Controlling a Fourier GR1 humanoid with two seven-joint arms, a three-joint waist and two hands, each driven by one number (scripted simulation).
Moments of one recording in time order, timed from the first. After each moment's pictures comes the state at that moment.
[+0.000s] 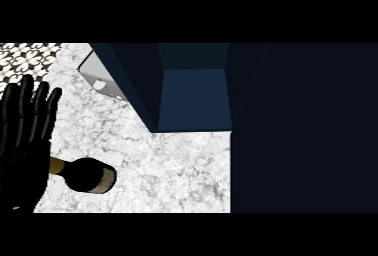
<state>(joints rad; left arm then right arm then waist) -0.02 0.07 -0.01 -2.10 0.04 0.00 -0.01 0.00 -0.10 0.01 -2.10 0.01 0.01 0.02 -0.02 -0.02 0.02</state>
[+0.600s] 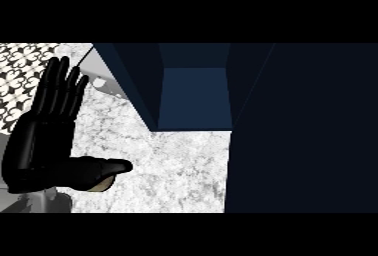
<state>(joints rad) -0.18 0.03 -0.01 -2.00 0.04 0.11 0.29 0.20 -0.12 0.17 -2.30 -0.12 0.16 0.10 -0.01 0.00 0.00</state>
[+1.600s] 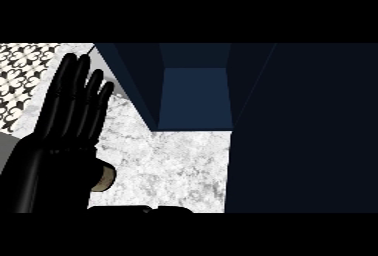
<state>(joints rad) -0.36 0.00 -0.36 -2.26 -0.30 0.47 0.84 0.26 -0.15 0.24 -2.47 -0.17 0.16 0.30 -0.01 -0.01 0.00</state>
